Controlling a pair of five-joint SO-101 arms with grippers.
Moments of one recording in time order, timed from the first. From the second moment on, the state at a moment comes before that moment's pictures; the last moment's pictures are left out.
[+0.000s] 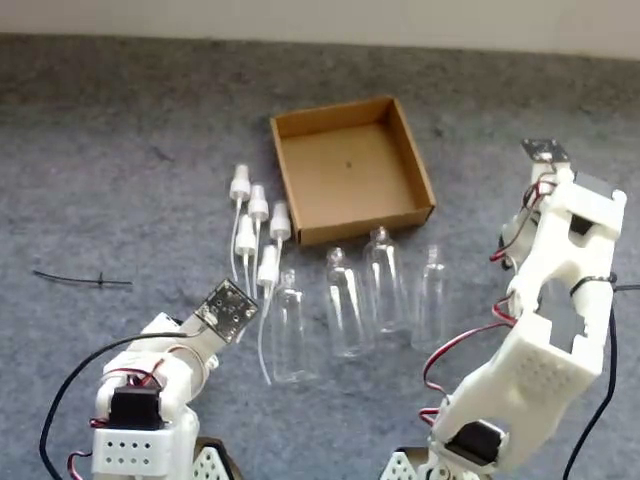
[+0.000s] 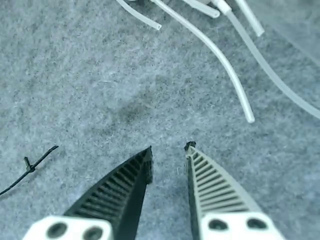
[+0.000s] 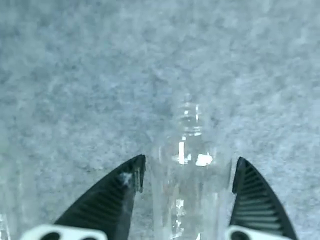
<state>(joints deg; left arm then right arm) -5.1 -102.6 96.0 75.5 -35.1 22.9 21.5 -4.6 72.0 32.1</state>
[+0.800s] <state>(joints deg) -5.1 -102.6 96.0 75.5 -35.1 22.2 30.0 -9.8 74.1 32.7</state>
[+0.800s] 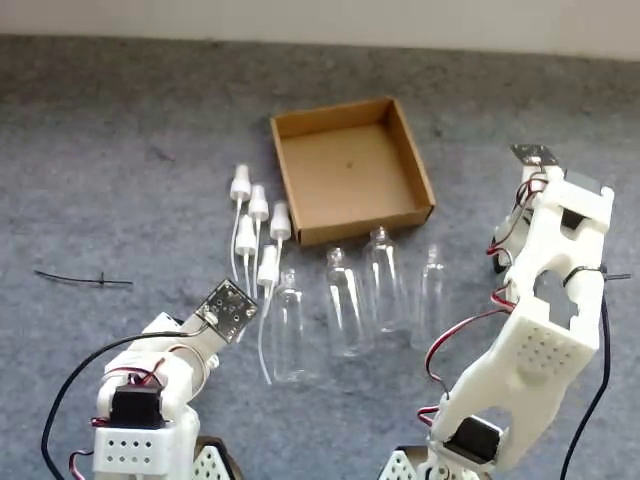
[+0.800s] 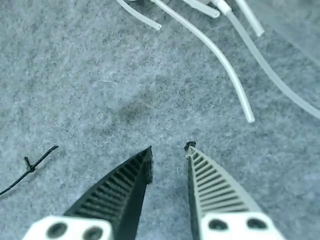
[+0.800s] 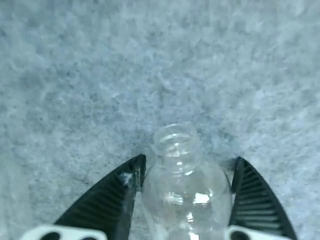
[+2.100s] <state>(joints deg) -5.1 -102.6 96.0 75.5 -35.1 22.9 30.7 -25.5 84.1 15.8</state>
